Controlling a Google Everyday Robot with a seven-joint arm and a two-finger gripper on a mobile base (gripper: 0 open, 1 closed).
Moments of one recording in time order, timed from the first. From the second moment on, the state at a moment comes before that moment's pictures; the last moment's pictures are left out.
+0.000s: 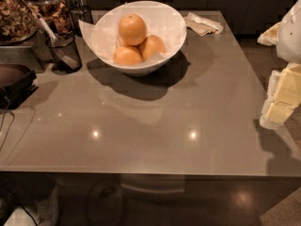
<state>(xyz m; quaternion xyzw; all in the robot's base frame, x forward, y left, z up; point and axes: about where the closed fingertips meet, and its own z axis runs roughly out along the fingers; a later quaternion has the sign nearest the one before) 0.438 -0.217 0.977 -0.60 0.78 -0.03 0.16</state>
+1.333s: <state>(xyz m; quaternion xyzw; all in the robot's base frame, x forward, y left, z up) 0.484 -0.179 0.996 -0.57 0.77 0.07 0.29</state>
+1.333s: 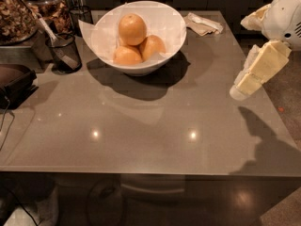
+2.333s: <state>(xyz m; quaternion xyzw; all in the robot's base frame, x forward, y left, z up) 0.537 -0.126 0.978 -0.57 0.74 0.11 0.35</state>
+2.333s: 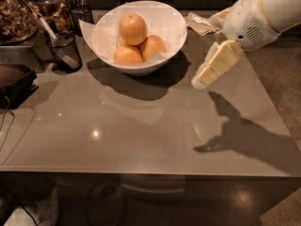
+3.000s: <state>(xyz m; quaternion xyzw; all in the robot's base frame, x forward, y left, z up) 0.557 -0.100 0.975 -0.57 0.72 0.16 0.36</state>
